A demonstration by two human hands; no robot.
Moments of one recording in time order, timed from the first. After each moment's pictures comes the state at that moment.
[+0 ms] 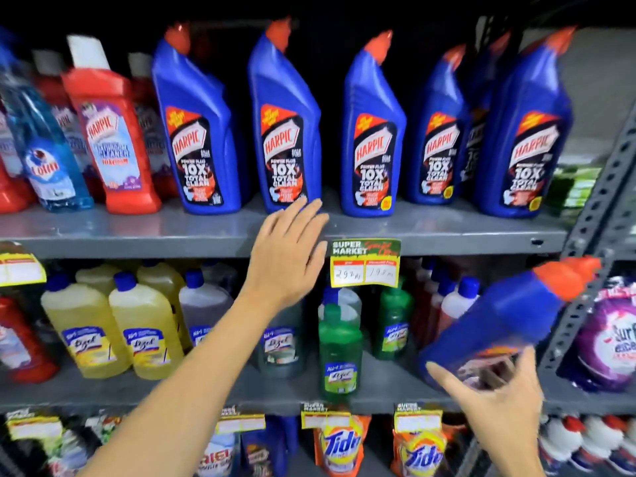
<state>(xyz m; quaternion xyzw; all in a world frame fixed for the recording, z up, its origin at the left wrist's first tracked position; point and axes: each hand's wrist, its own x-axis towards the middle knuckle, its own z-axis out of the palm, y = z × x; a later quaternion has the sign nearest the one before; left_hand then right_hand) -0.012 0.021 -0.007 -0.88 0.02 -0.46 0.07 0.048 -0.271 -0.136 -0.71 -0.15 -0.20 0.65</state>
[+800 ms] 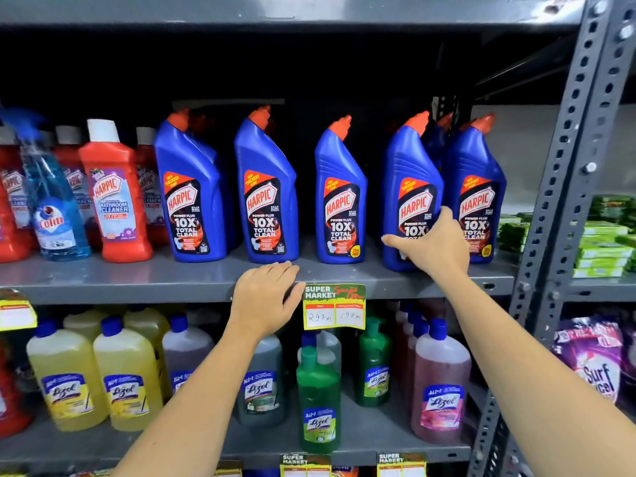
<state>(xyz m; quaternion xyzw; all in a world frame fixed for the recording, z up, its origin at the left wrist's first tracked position) 0.005 0.027 -0.011 -0.88 -0.03 -0.46 0.09 0.161 -0.210 0.073 -0.86 -0.13 -0.21 0.45</state>
